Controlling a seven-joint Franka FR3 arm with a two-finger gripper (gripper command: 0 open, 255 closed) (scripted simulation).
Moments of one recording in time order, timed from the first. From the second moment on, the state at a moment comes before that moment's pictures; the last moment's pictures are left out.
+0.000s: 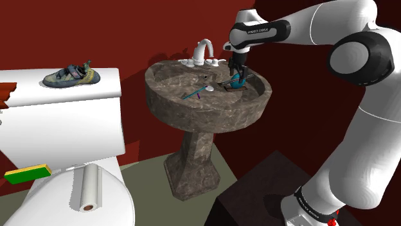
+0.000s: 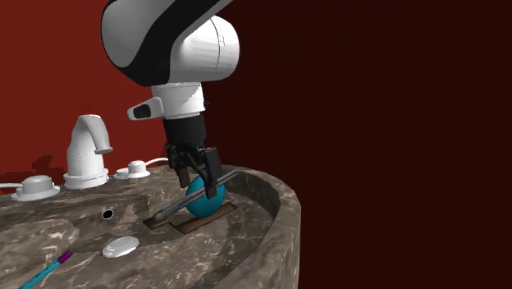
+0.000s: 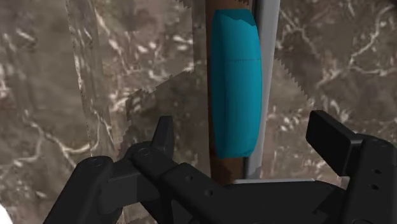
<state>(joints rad) 0.16 0.24 -0.37 -1.67 -0.09 1.89 -1.50</state>
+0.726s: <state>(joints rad) 0.16 0.24 -0.37 -1.67 -0.09 1.90 -1.50</state>
